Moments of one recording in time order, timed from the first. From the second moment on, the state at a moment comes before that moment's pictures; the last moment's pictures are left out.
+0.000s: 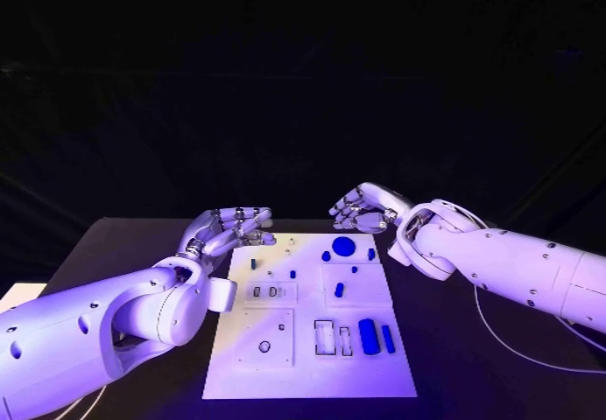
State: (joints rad) left arm 1.16 -0.90 0.00 1.71 -0.07 -0.51 0.44; left_hand 1.39 0.00 0.08 0.14 0.13 0.96 0.21 0.10 0.07 1.07 0.15 0.16 0.08 1.16 0.09 0.30 0.22 0.17 1.05 0.20 0.28 0.14; right arm 1.27 -0.70 -0.01 1.29 -1.22 -0.35 0.15; right_hand 1.28 0.05 0.28 -0.29 0.14 1.03 0.19 0.08 0.07 1.16 0.13 0.09 0.07 1.26 0.07 0.15 0.09 0.18 1.04 0.18 0.28 0.10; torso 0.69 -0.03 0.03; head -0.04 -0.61
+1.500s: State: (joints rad) left arm 1.17 -0.94 0.00 1.84 -0.03 -0.47 0.42; left_hand 1.39 0.00 0.08 0.13 0.13 0.99 0.21 0.10 0.07 1.10 0.14 0.15 0.08 1.19 0.08 0.33 0.26 0.17 1.08 0.19 0.29 0.15; right arm 1.31 -0.64 -0.01 1.27 -1.74 -0.08 -0.04; right_hand 1.24 -0.04 0.35 -0.18 0.16 1.10 0.13 0.07 0.07 1.21 0.07 0.07 0.07 1.46 -0.02 0.75 0.56 0.18 1.34 0.06 0.71 0.32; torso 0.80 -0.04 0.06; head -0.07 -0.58
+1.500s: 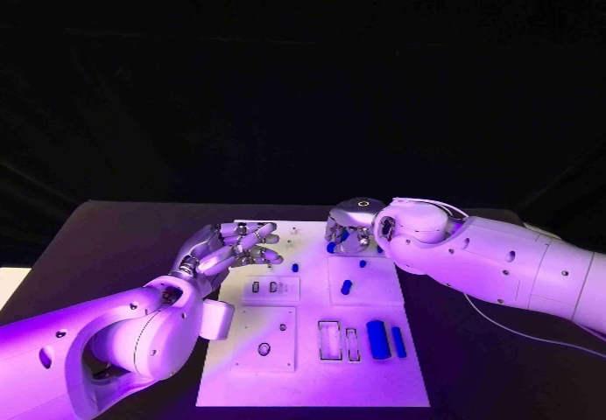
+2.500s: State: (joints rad) left arm 1.17 -0.94 0.00 1.83 -0.02 -0.46 0.40; left_hand 1.41 0.00 0.09 0.12 0.13 0.98 0.22 0.09 0.07 1.09 0.15 0.15 0.07 1.19 0.08 0.34 0.27 0.17 1.09 0.18 0.30 0.15; right arm 1.31 -0.63 -0.01 1.30 -1.63 -0.28 -0.03; right_hand 1.24 -0.02 0.42 -0.11 0.10 1.16 0.11 0.08 0.08 1.27 0.05 0.07 0.07 1.46 -0.03 1.00 0.79 0.16 1.34 0.06 0.95 0.58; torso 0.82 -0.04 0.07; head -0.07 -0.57
